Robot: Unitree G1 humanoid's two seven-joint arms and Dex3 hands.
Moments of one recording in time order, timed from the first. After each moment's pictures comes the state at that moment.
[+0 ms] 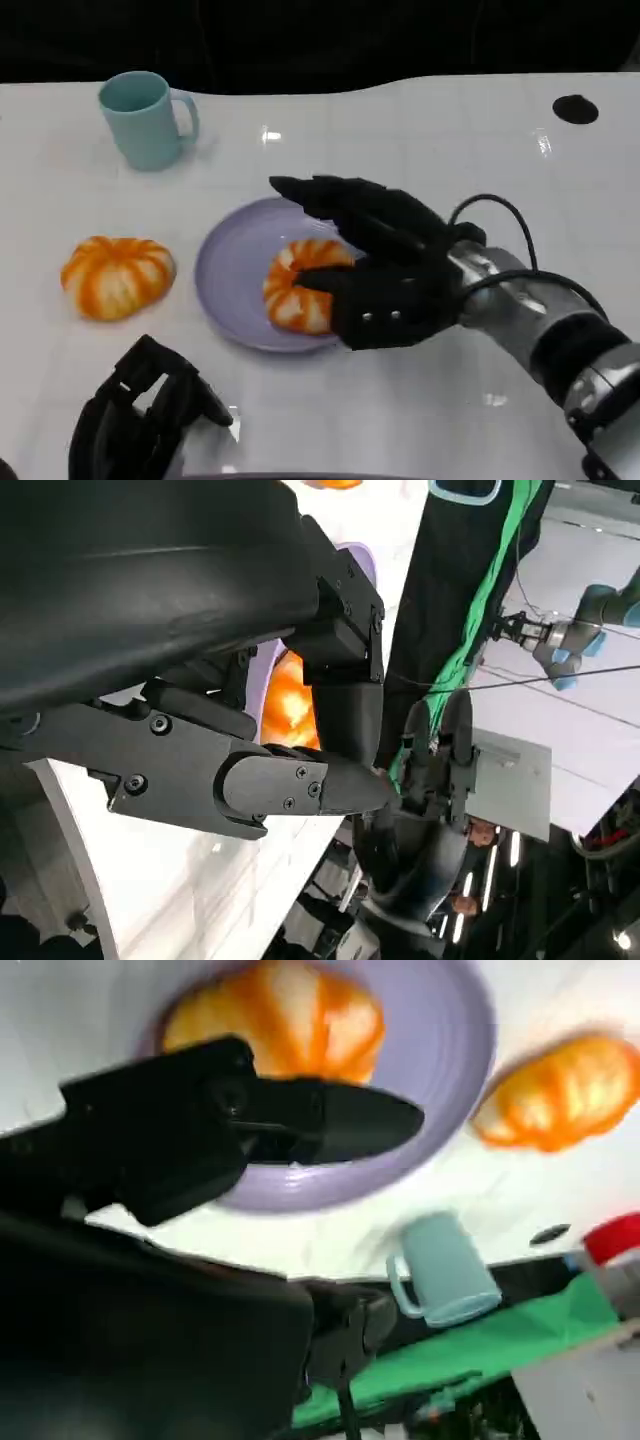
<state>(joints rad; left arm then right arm) -0.02 -0.11 0.28 0.60 -0.49 -0.36 -0.73 -0.89 0.00 0.51 1.16 -0.57 -0.55 -0.07</state>
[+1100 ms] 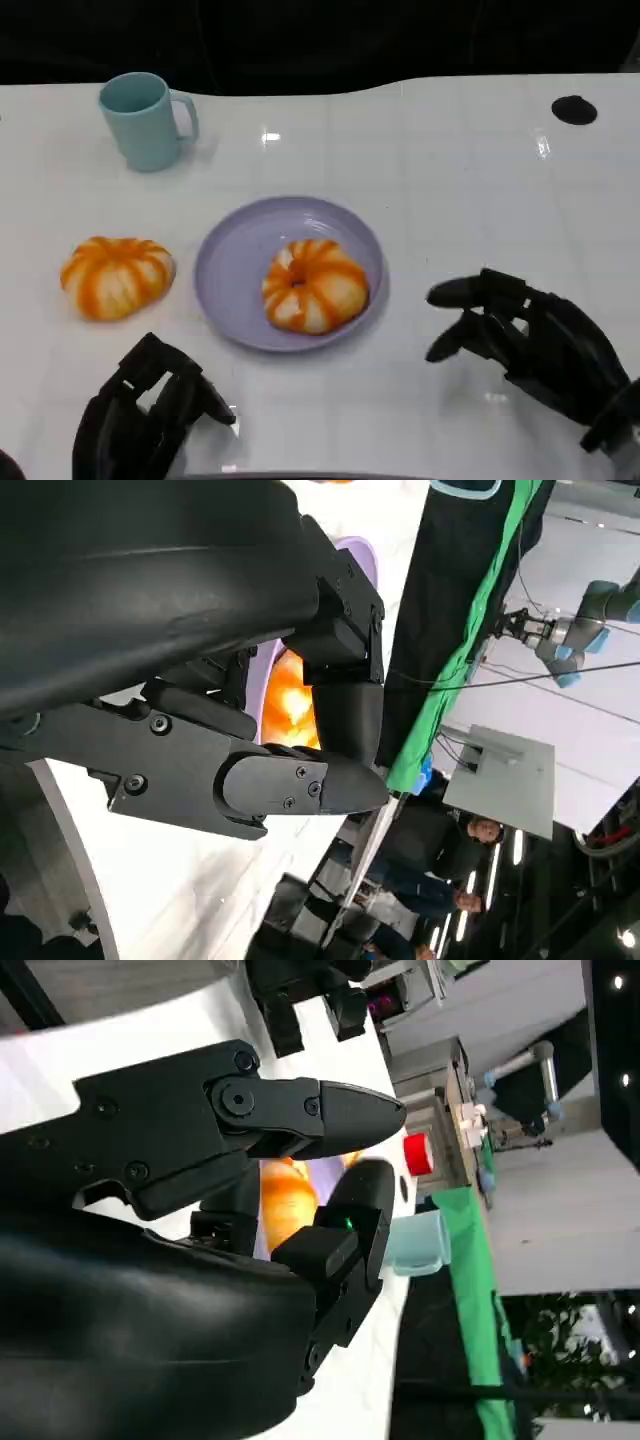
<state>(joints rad) -0.03 -0.11 0.27 0.61 -0.48 -0.37 -0.72 -0.20 -0.08 -0.04 0.53 0.38 -0.18 0.76</state>
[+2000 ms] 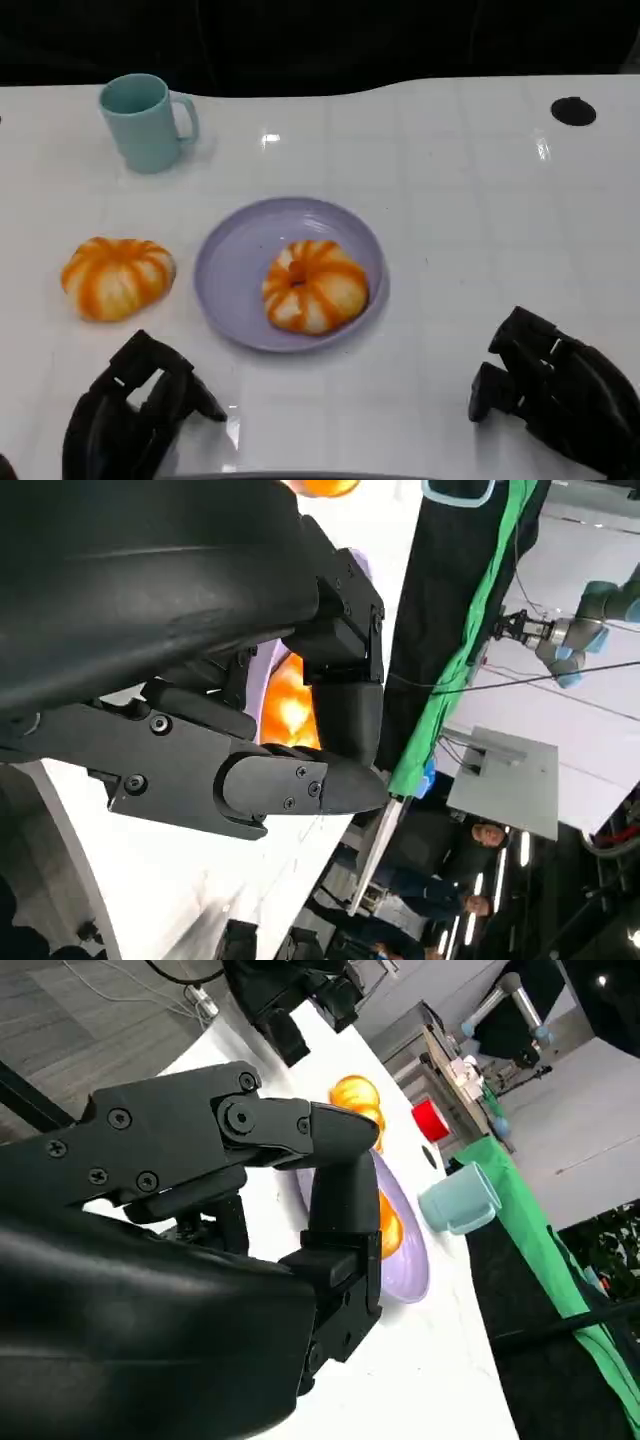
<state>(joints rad) -0.04 -0.08 0.28 0.62 -0.48 -0.37 -0.72 -0.06 -0.06 -0.11 0.34 0.46 0.15 0.68</state>
